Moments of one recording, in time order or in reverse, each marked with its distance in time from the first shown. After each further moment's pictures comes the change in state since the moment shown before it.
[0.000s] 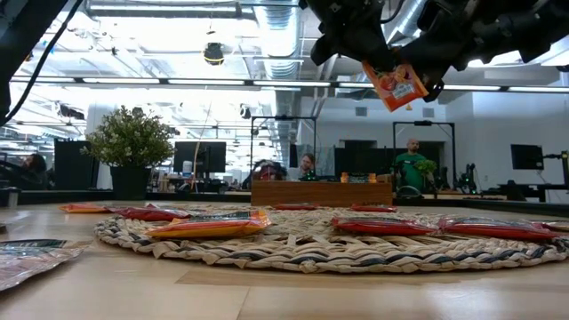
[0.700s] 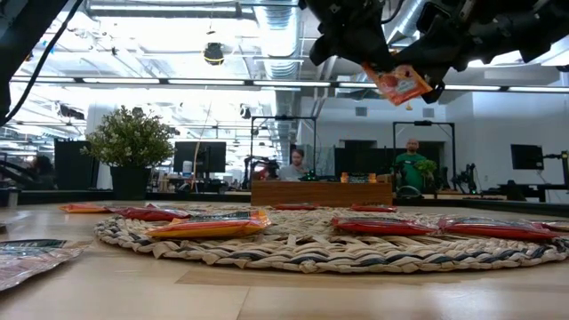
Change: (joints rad) left arm 0.000 0.000 0.000 -0.010 -0.015 0.000; right arm -0.001 0.000 0.000 0.000 0.029 0.036
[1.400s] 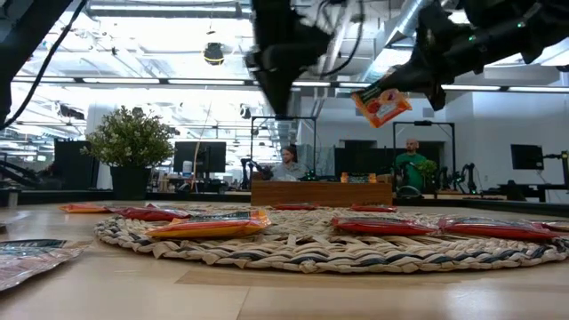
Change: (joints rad) left arm 0.048 -0.002 0.000 -0.677 -0.277 -0.146; right arm -0.135 0.001 0.000 0.005 0.290 0.038
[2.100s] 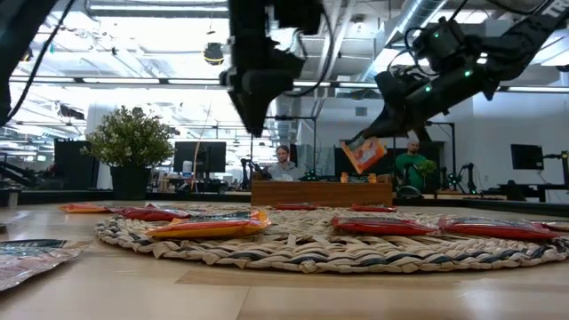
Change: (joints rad) left arm 0.070 -0.163 -0.336 0.200 0.060 -0.047; right arm -0.207 0.385 0.000 0.276 0.018 0.034
